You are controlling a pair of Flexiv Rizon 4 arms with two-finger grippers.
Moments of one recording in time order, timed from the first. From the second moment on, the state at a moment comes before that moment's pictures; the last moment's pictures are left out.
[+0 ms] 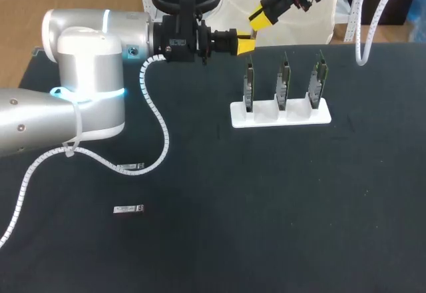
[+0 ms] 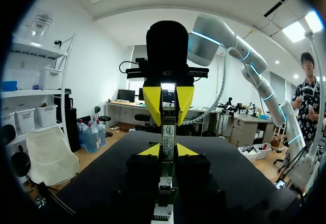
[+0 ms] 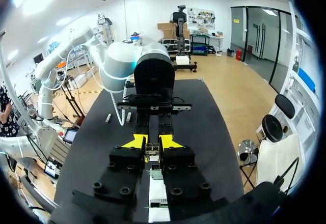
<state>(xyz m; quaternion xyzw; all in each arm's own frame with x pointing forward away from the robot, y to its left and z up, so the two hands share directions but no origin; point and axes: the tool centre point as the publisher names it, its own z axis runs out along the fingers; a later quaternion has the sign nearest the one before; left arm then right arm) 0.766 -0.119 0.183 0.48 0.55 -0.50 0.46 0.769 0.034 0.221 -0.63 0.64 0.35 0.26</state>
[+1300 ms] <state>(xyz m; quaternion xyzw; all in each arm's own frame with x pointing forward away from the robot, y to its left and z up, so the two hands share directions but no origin) 0.755 -0.093 0.141 0.58 0.62 -0.37 0.38 0.756 0.025 0.219 -0.63 0.64 0.35 0.27</state>
